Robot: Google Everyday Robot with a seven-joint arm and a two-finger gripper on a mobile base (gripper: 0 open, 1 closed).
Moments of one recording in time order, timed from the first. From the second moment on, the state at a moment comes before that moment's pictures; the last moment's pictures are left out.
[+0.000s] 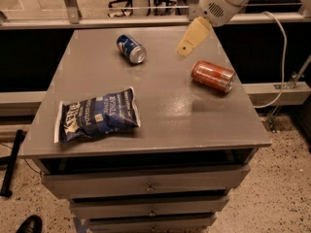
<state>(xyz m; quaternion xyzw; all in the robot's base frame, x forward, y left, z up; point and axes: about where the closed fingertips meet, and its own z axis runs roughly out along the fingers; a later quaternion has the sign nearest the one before) 0.651 -0.106 0.959 -0.50 0.82 0.06 0.28</state>
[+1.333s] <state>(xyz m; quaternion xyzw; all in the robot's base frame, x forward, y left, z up) 0.771 0.074 0.938 -0.41 0.82 0.20 0.34</state>
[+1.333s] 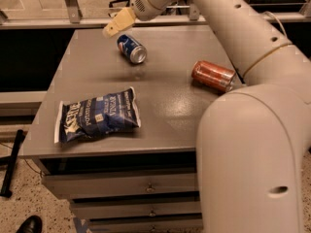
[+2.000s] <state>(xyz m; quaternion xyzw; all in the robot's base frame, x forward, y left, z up) 0.800 0.091 0.895 -0.39 0.85 0.17 0.30</state>
